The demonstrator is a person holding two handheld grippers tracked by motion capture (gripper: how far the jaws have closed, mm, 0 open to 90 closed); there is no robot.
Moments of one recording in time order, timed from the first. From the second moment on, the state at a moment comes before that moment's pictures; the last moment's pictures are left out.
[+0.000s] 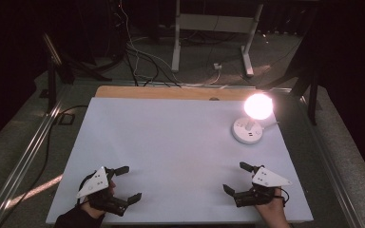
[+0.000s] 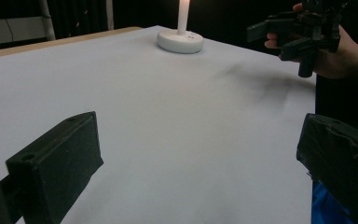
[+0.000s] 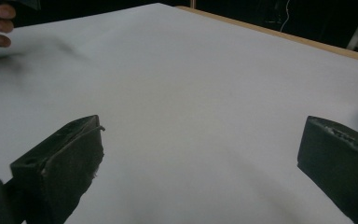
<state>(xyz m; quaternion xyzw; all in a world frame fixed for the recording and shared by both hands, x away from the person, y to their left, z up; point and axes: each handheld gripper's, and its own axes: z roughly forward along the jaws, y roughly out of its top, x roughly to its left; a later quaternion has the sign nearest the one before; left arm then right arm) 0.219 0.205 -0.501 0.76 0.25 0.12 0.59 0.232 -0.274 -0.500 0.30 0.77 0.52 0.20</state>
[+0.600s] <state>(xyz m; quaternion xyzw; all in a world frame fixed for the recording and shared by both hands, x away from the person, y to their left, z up) 0.217 0.207 -0.500 0.76 0.25 0.12 0.59 0.232 -0.269 -0.501 0.30 0.79 0.51 0.17</state>
